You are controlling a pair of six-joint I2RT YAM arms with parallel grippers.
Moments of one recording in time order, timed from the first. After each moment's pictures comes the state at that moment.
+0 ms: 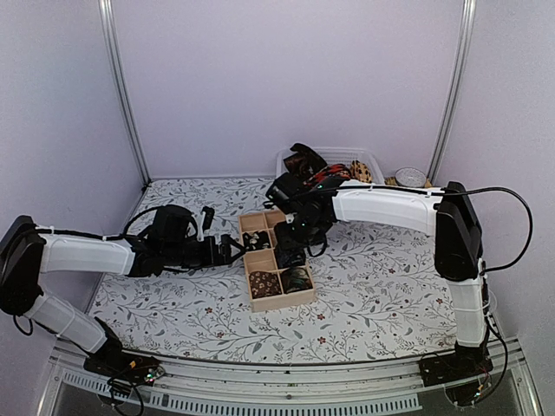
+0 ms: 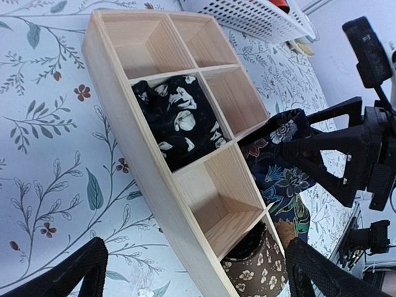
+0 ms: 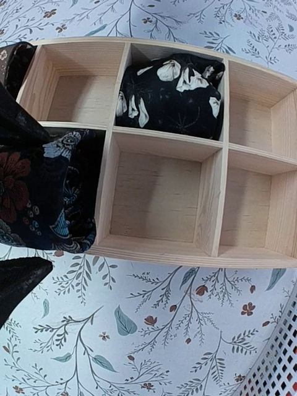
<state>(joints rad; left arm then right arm) -0.63 1.40 0.62 0.17 0.20 -0.64 0.95 2.13 1.83 -0.82 0.25 0.55</state>
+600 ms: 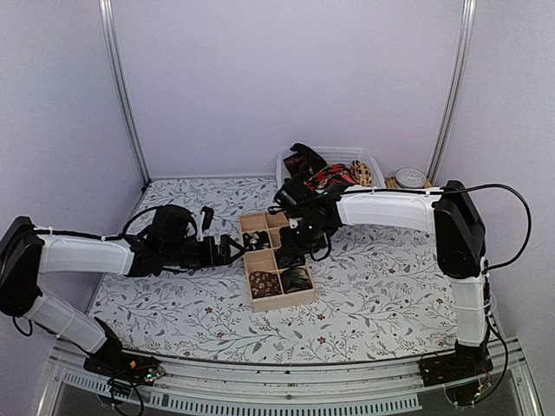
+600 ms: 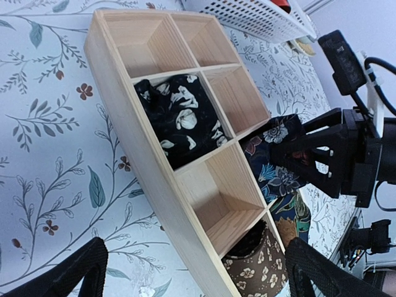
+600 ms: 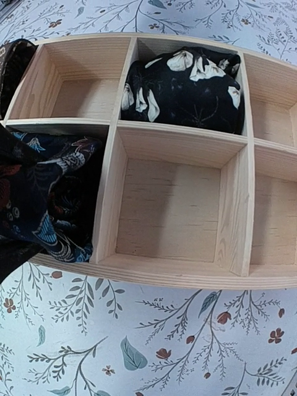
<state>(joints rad) -0.63 1.39 0.62 0.15 0.20 -0.64 0.91 2.12 1.72 -0.71 0.10 0.57</state>
